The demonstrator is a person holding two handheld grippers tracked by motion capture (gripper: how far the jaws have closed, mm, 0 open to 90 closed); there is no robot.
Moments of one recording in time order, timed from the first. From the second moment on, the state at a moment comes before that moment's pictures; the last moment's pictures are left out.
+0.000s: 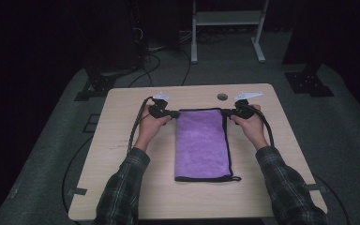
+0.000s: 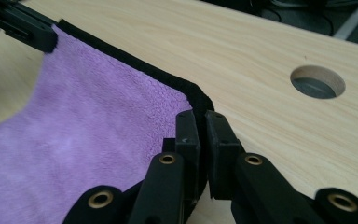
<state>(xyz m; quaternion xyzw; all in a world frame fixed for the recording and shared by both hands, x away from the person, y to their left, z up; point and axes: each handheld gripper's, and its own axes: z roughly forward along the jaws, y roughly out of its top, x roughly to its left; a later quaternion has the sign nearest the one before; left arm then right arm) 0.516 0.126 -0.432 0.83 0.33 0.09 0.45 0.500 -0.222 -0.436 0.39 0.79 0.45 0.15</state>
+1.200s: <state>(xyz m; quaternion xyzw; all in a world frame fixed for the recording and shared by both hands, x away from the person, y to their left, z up) 0.402 0.138 -0.433 0.86 0.26 0.05 0.43 0.382 -0.235 -0.445 0.31 0.82 0.46 0.10</state>
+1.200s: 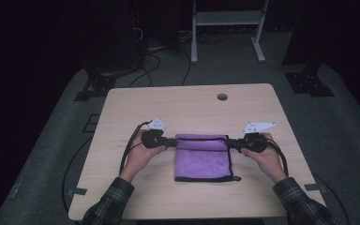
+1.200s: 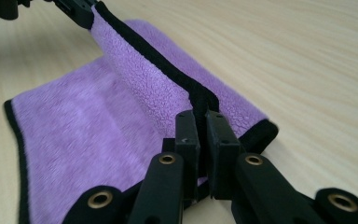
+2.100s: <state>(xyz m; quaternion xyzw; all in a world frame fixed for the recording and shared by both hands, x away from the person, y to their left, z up) 0.349 0.136 -0.452 0.89 0.24 0.01 0.39 0.316 -0.234 -0.460 0.28 0.85 0.43 0.08</state>
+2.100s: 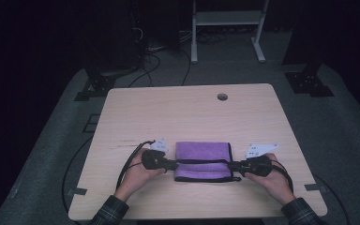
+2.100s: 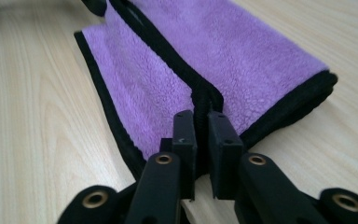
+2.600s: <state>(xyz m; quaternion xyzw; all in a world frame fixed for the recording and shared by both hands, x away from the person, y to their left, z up) 0.368 0.134 -0.429 0.87 0.25 0.04 0.43 0.335 -0.236 -0.442 0.29 0.83 0.46 0.11</state>
